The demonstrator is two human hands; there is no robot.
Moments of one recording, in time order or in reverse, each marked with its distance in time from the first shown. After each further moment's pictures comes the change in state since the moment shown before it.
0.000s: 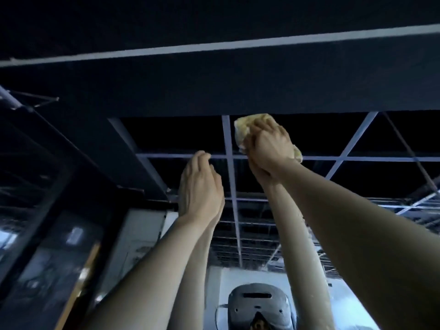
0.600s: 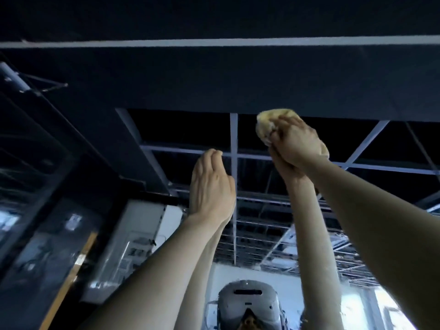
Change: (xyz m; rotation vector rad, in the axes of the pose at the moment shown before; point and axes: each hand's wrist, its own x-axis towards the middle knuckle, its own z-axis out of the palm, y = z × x) left_hand -0.008 0.000 -0.002 0.053 -0.009 0.016; right_hand 0.006 0.023 -0.009 0.030 0.023 0.066
